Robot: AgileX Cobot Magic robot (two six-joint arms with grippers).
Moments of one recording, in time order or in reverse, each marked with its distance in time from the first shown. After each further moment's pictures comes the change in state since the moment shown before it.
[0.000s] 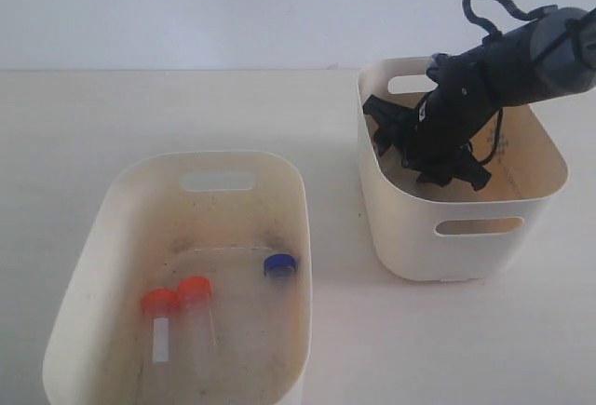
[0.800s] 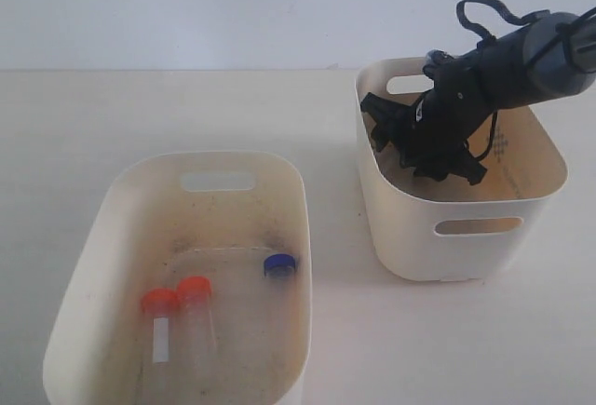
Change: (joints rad) left arm 0.000 0.000 0.000 0.000 0.000 0.000; right arm -0.002 0.032 -0.017 -0.040 -0.033 0.008
